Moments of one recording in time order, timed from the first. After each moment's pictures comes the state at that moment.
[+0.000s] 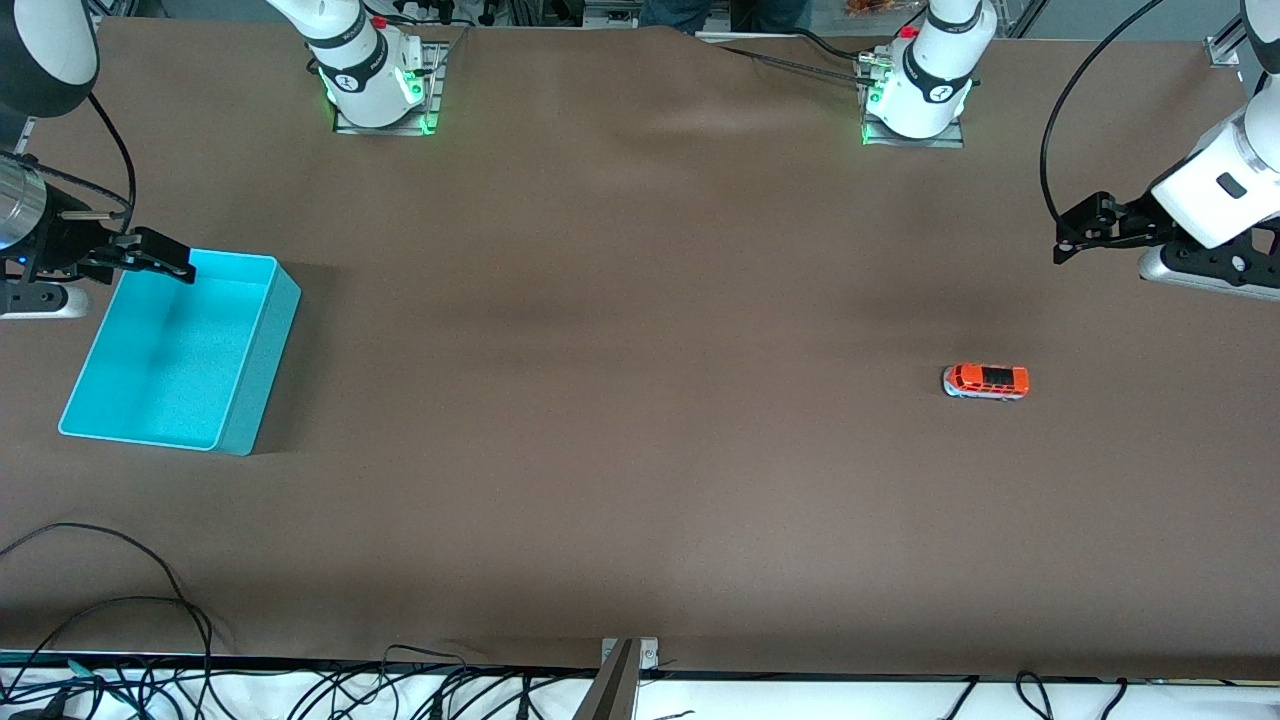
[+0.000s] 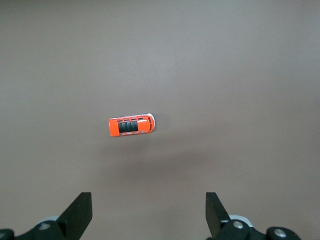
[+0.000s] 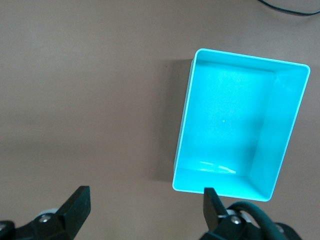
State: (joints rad) left arm 0.02 -0.01 -0.04 -1.68 -0.01 1.63 0.14; right arm 0.02 0.07 -0.05 -1.67 -0.02 1.66 -0.06
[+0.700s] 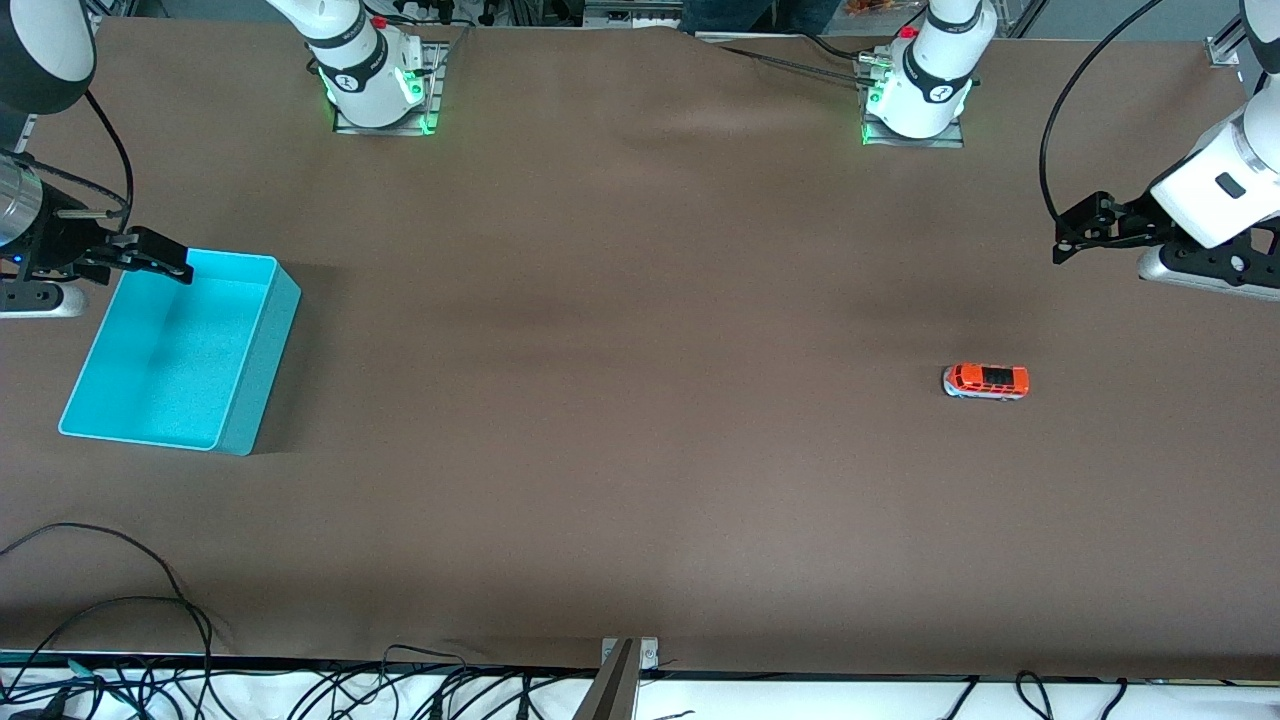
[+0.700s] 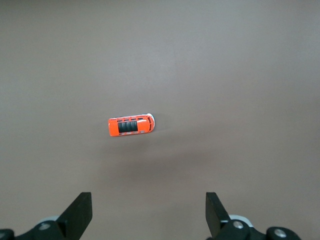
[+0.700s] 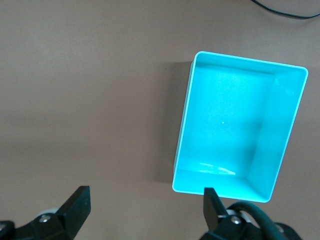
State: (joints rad) left arm 0.02 -0.01 -0.05 -1.68 -0.01 1.63 0.14; right arm 0.02 0.07 -0.05 -1.66 -0.02 1.66 -0.06
